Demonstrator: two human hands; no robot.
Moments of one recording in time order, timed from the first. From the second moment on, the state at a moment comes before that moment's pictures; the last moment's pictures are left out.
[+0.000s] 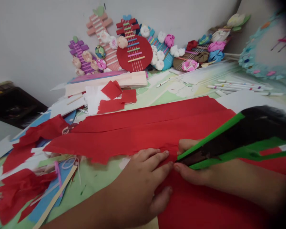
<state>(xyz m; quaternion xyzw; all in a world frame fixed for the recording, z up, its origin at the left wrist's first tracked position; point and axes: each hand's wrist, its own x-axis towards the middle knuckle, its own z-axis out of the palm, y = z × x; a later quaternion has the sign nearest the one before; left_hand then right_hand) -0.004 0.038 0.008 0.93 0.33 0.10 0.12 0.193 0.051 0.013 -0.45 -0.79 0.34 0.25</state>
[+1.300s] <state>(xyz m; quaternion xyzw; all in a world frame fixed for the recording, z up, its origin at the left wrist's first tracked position) -0.005 0.038 0.006 0.93 0.33 0.11 0.10 0.195 0.055 0.018 -0.43 -0.75 0.41 0.29</state>
